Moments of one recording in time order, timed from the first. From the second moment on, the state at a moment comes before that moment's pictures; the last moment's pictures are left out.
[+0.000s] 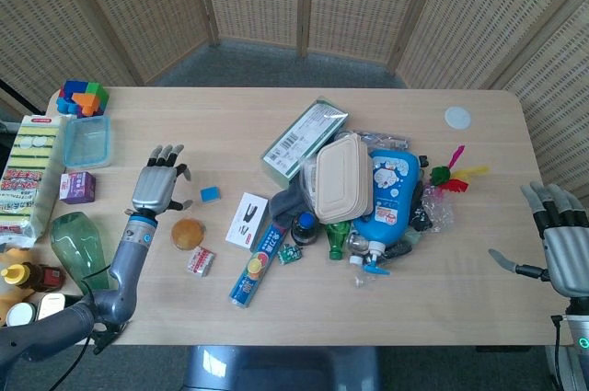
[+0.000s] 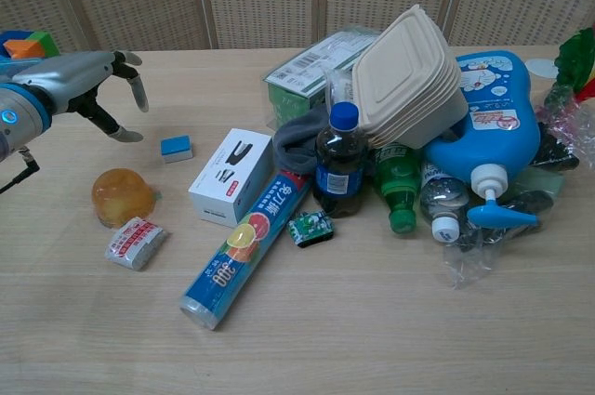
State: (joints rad) left arm -0.68 -1.75 -0.25 -1.00 1.09 0.96 0.21; right arm 0.16 -1.02 0.11 -1.59 -1.48 1.47 -0.04
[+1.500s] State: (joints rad) left arm -0.82 -1.87 -0.30 -0.83 0.88 0.75 0.33; right arm 0.12 -1.01 0.11 -1.60 -1.47 1.49 -0.04
